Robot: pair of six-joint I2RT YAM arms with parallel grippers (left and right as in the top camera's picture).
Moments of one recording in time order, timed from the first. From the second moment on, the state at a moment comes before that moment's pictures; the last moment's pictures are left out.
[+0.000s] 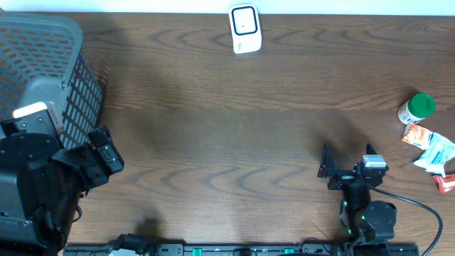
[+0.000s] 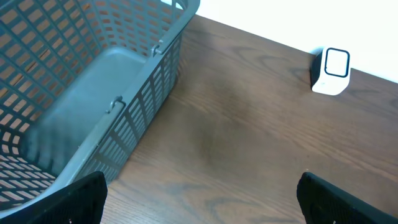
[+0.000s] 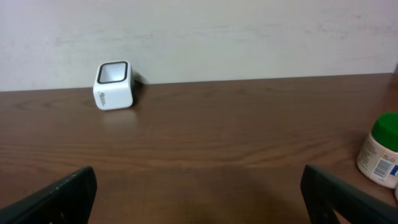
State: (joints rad) left arm -0.18 0.98 1.79 -1.52 -0.30 -0.41; right arm 0.07 0.01 0.01 -0.07 0.04 0.10
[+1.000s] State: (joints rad) left arm -0.18 0.98 1.79 -1.51 -0.30 -0.41; right arm 0.07 0.01 0.01 -0.07 0.04 0.10
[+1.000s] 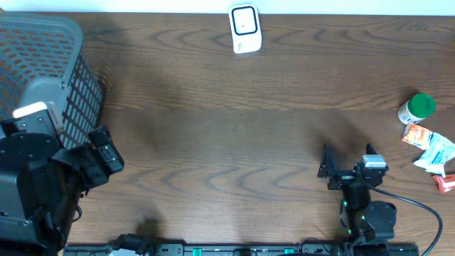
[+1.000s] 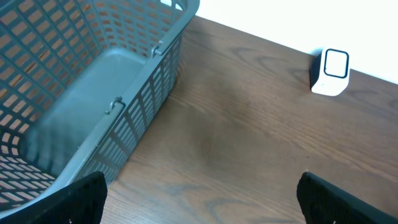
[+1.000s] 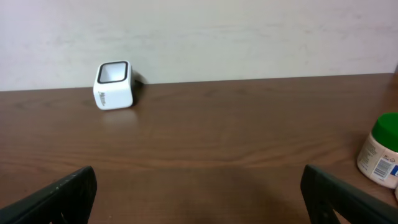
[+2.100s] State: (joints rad) left arm -0.13 0.35 0.69 -0.66 -0.27 -0.25; right arm 0.07 0.01 0.01 -0.07 0.04 0.09
